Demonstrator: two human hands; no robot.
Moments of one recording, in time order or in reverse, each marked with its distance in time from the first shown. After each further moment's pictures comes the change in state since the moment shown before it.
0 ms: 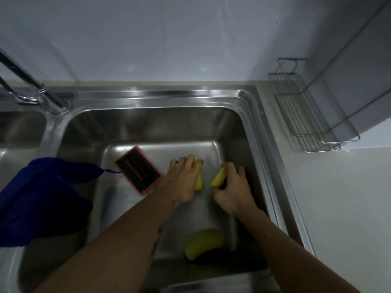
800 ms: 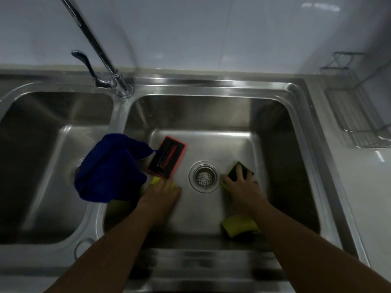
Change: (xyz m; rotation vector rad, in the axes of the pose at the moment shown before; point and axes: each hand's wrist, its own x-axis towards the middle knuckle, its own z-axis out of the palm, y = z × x) left_hand -0.169 -0.090 0.018 0.244 -0.369 -0.156; right_hand -0.017 -0.025 0.073 -0.890 -0.421 -0.217
